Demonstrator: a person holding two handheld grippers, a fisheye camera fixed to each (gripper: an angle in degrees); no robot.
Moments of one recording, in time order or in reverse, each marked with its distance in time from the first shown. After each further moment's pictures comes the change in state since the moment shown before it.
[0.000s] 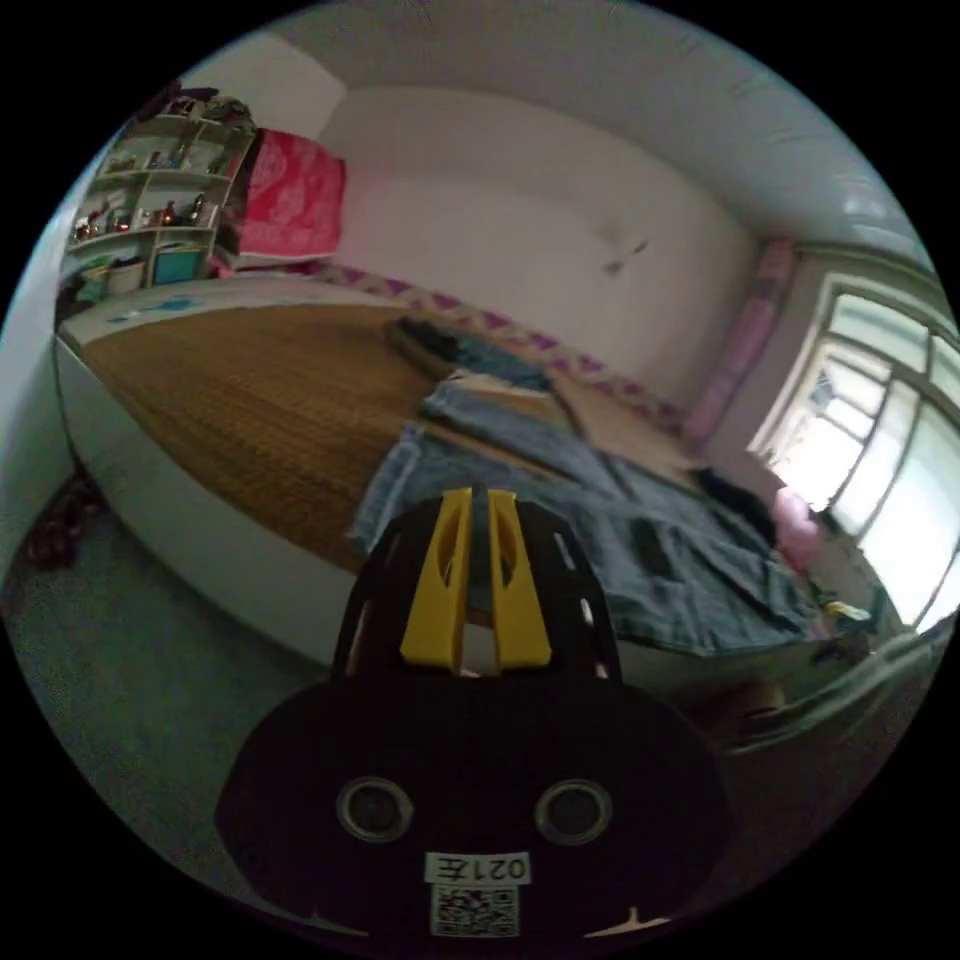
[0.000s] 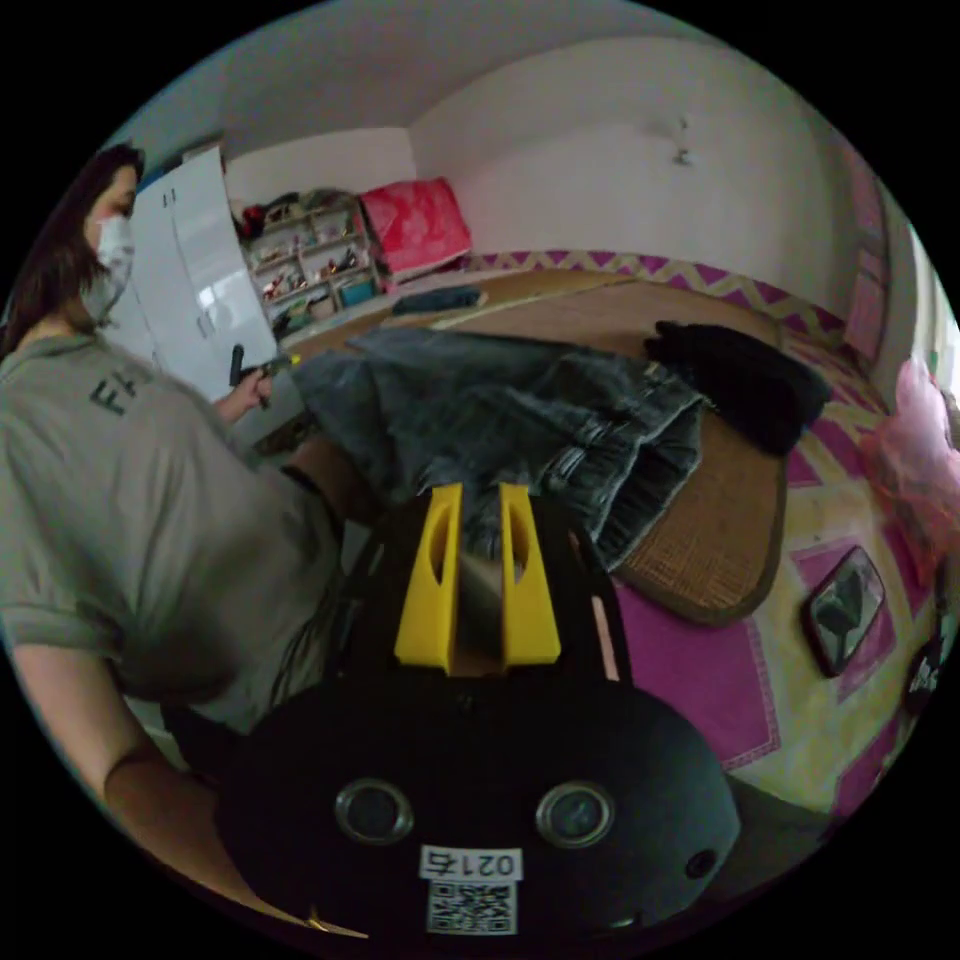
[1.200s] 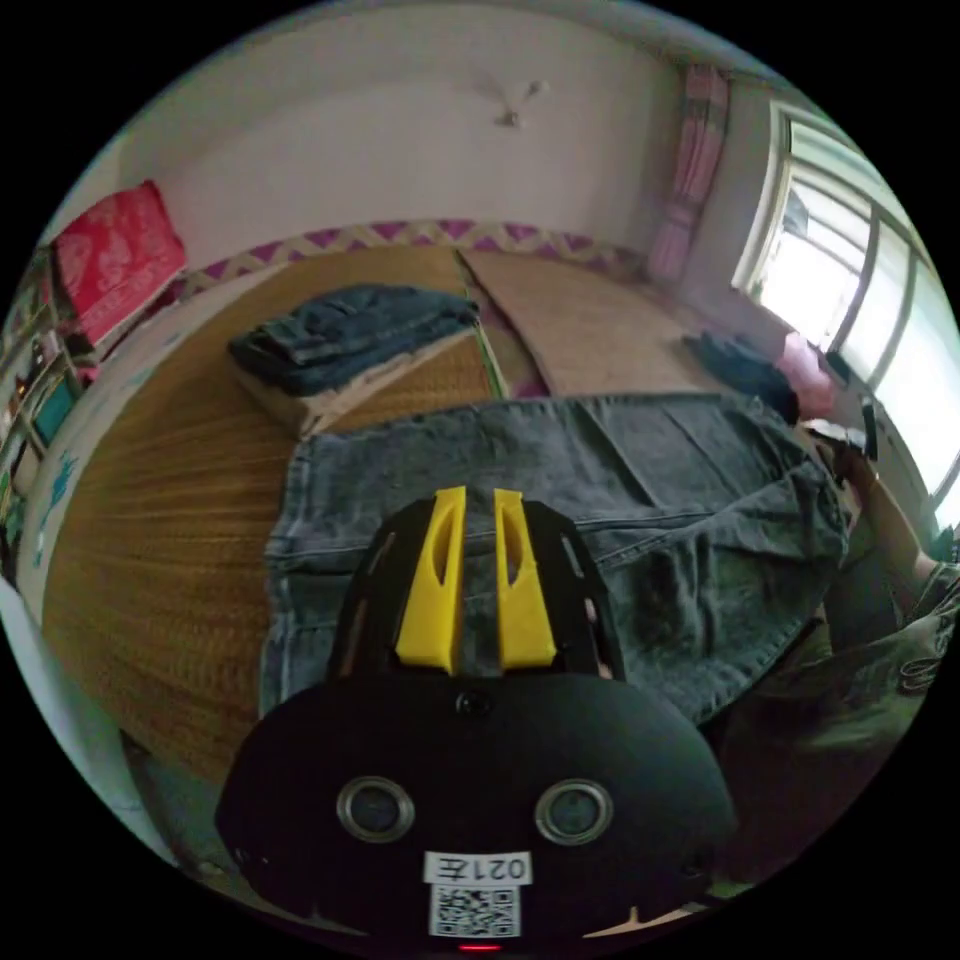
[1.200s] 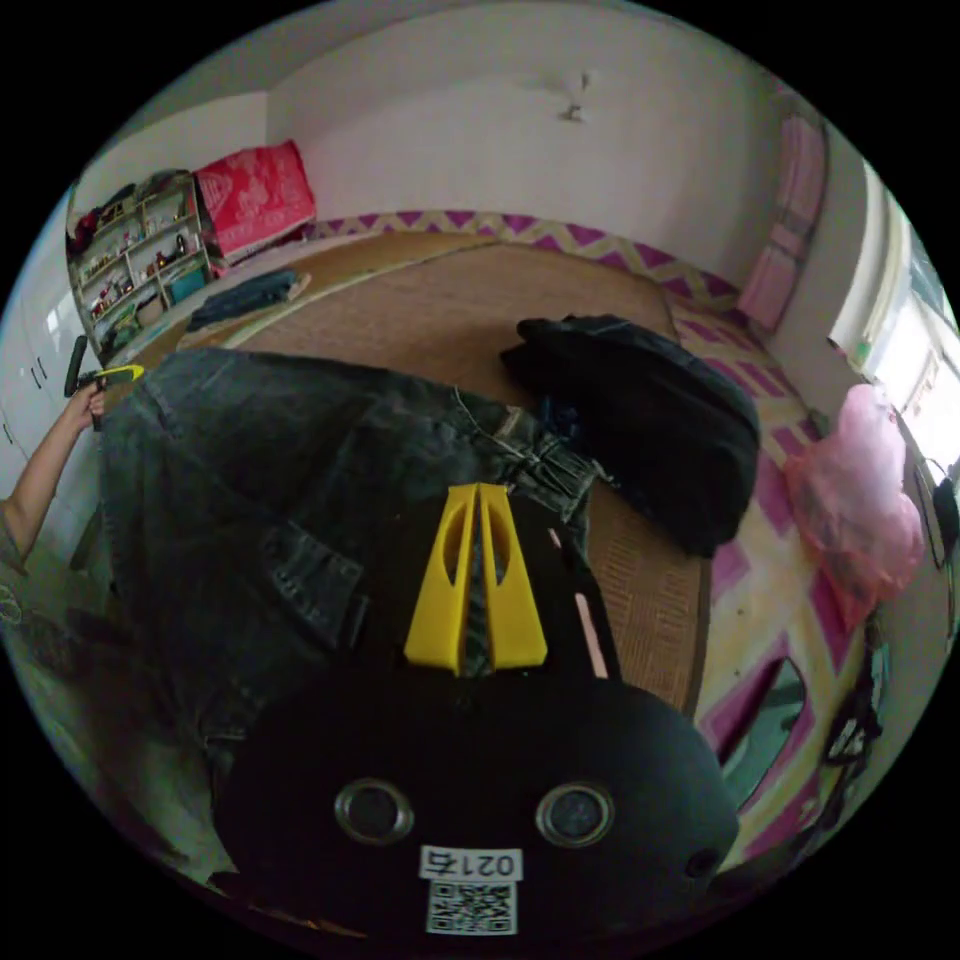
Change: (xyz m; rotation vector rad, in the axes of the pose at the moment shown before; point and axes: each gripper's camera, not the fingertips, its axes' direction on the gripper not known) left arm 0.165 -0.144 0.162 -0.329 0.090 0.429; right arm 0.096 -0.178 0.144 -0.160 0.365 0.157
